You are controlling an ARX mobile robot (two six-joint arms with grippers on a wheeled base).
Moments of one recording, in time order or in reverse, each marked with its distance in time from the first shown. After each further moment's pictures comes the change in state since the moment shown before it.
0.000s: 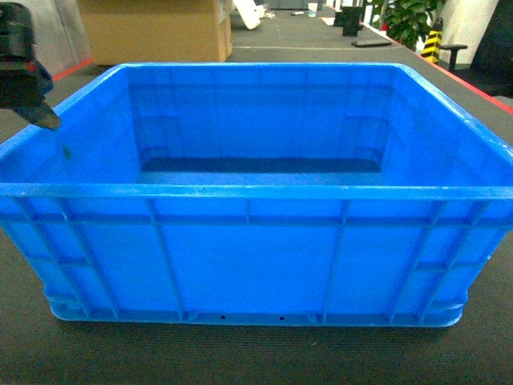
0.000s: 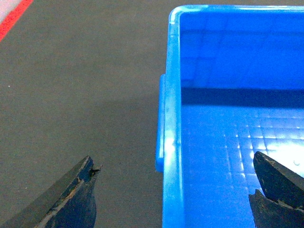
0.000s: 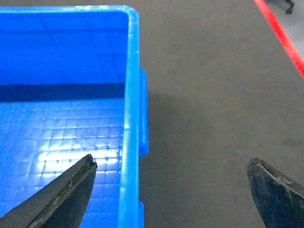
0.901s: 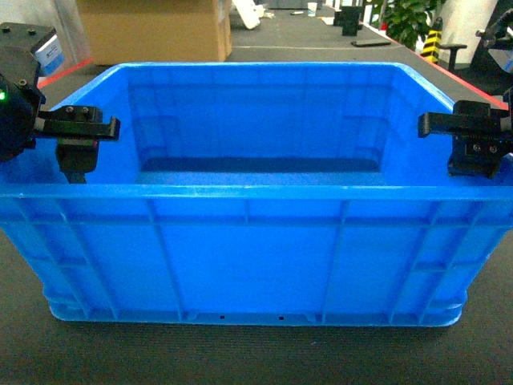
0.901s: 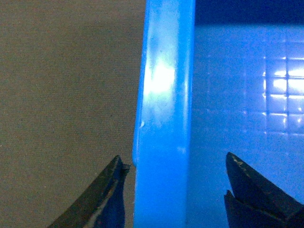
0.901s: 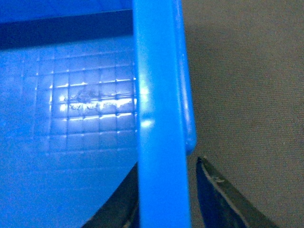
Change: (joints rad) left arm -0.032 0.354 0.301 -0.359 -0.078 -0.039; right arm 0.003 0.418 0.240 -0.145 -0.099 0.141
